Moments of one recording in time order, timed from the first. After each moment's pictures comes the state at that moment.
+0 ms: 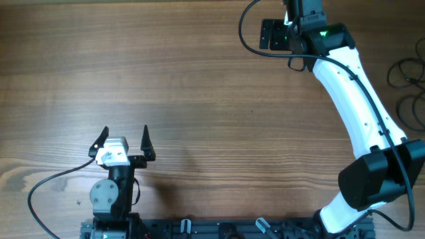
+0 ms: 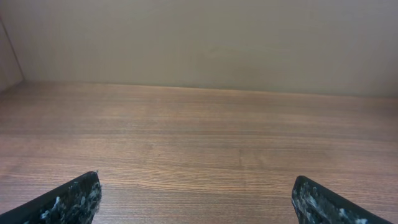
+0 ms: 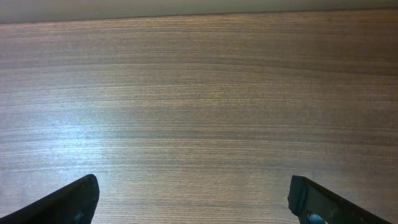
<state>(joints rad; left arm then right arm) -0.03 0.01 0.02 -0.07 -0.05 -0.04 0.27 1.82 1.72 -0.78 0.16 0.22</state>
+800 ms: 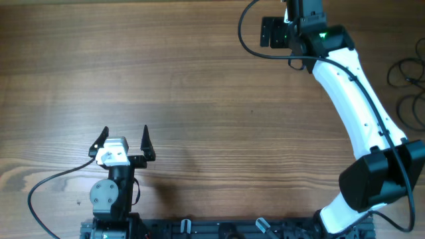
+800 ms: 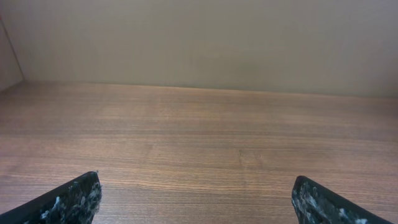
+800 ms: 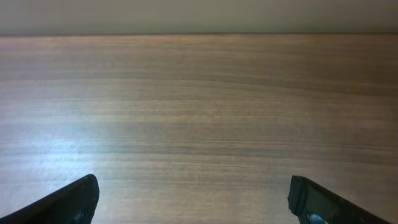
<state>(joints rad) -0.03 0.01 0.02 -0.07 -0.05 -0.04 0.27 1.80 1.67 -0.68 0.20 0.20</state>
